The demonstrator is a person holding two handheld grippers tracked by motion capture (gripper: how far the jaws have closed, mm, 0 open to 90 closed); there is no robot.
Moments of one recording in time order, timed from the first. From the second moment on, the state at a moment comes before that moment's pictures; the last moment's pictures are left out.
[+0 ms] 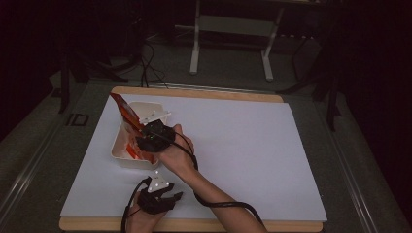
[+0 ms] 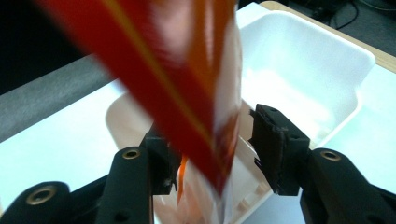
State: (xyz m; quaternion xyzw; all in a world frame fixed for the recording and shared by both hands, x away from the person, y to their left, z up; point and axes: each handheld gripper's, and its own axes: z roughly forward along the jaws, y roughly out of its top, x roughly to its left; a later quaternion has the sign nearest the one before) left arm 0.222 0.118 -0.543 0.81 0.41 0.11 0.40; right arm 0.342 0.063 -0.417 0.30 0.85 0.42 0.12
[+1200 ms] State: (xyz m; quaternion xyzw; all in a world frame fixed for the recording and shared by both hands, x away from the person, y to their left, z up) left arm 0.235 0.118 -0.542 0.81 0.41 0.16 0.40; right arm 0.339 -0.049 -0.391 0.28 0.87 0.39 0.13
